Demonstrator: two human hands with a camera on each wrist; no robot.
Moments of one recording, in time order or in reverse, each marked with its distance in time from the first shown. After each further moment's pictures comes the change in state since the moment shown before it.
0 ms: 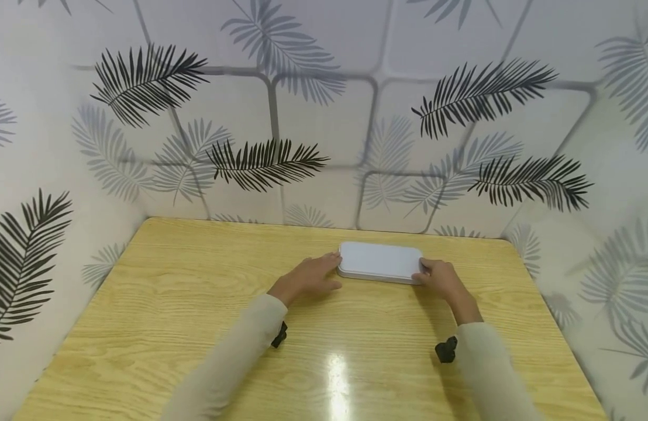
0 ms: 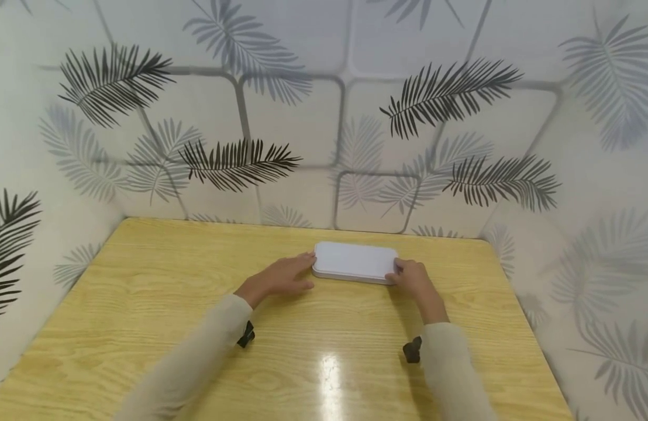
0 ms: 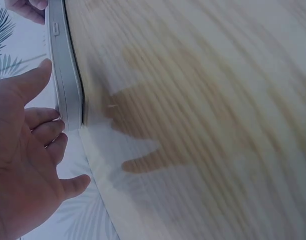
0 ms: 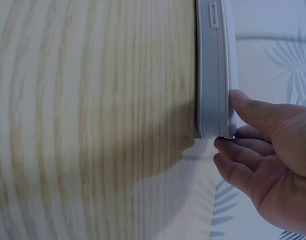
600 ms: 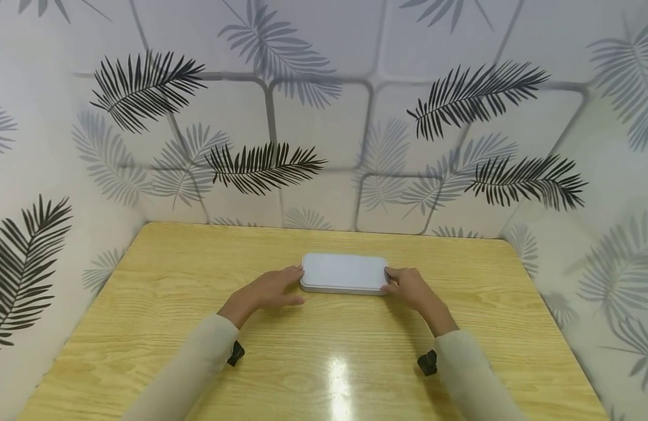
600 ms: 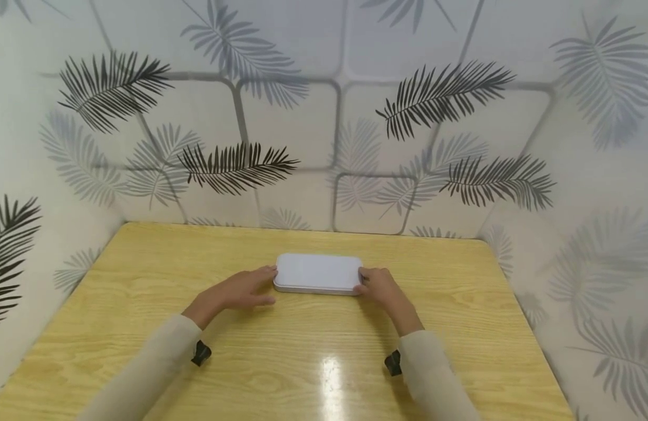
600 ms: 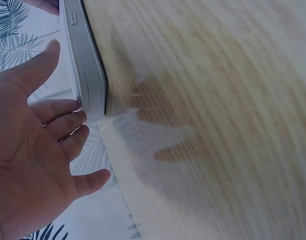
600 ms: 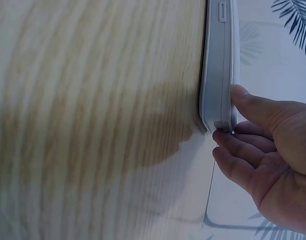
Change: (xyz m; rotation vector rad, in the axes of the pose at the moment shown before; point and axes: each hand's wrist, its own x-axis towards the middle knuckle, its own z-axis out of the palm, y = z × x) left_hand -0.080 -0.033 -0.019 -0.076 -0.018 -0.005; right_hand -0.010 -0.058 0.028 0.023 -0.031 -0.121
